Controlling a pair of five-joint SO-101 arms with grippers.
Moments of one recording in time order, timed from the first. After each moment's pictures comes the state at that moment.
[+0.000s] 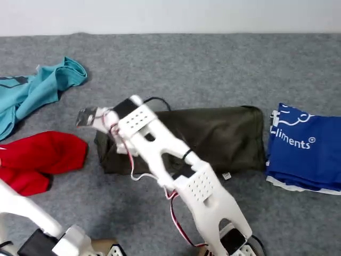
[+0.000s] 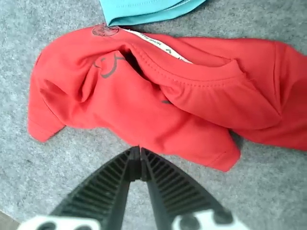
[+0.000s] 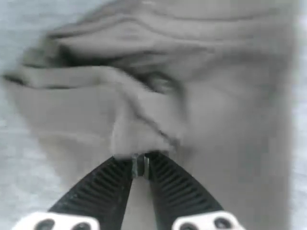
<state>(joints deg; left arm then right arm) -58.0 -16.5 16.7 80.0 -20.5 -42.8 50.6 -48.3 88.8 38.6</state>
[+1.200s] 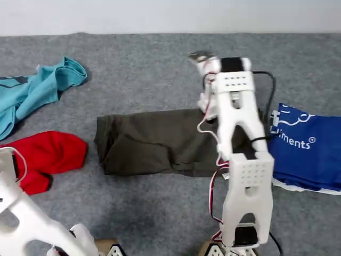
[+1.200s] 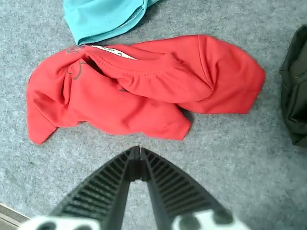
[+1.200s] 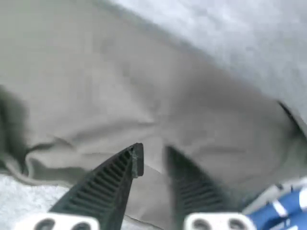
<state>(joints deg) -48.4 -36.4 13.4 98.9 -20.5 -7.0 41.5 -45.8 100.5 20.7</state>
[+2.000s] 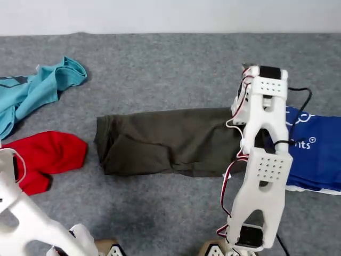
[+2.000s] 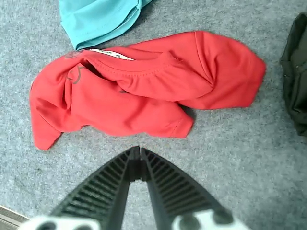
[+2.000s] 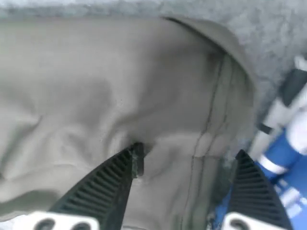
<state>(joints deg) -48.4 -36.4 13.4 99.1 -24.6 5.5 50.3 -45.3 100.5 8.4</state>
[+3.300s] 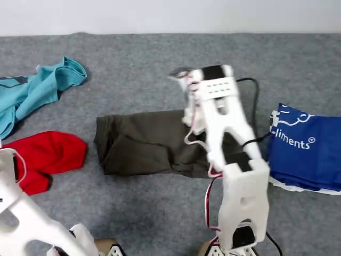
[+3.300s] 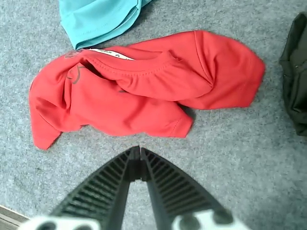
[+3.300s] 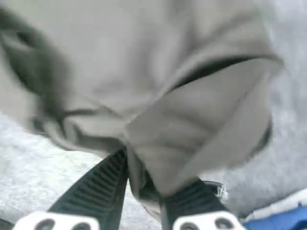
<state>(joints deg) -48.4 -36.4 13.4 99.1 -24.6 -18.2 31.8 -29.9 100.7 24.5</state>
